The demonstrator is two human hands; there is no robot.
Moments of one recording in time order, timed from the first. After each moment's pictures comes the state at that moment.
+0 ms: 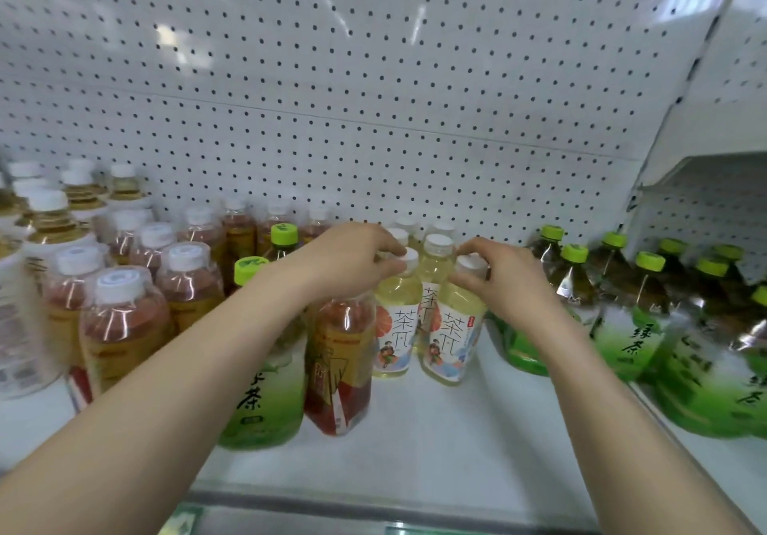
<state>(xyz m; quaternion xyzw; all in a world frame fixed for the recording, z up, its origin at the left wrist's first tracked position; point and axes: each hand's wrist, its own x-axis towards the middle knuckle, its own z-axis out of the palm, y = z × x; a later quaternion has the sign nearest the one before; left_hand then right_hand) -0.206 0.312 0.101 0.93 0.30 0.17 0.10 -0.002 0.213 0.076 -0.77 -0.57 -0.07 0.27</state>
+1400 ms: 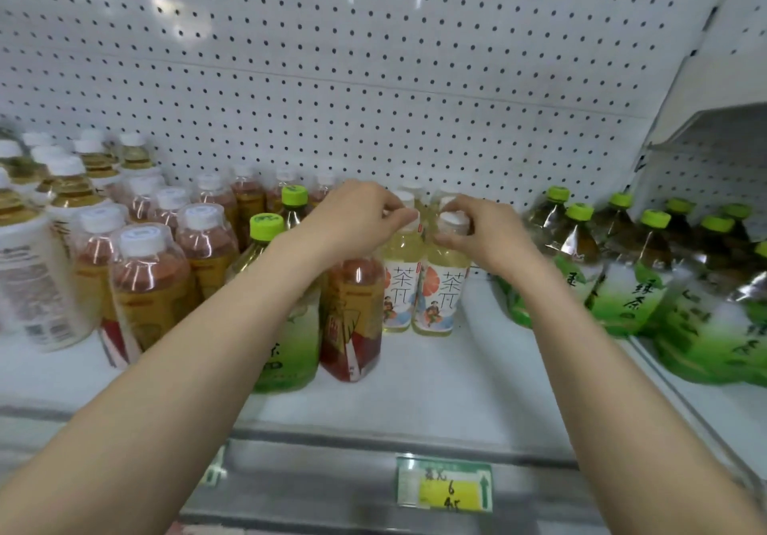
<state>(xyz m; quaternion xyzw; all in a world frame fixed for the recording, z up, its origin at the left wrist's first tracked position) -0.210 0.292 0.098 0.90 0.33 0.26 0.09 -0.028 0.223 0.081 -0.78 -0.57 -0.02 0.26</state>
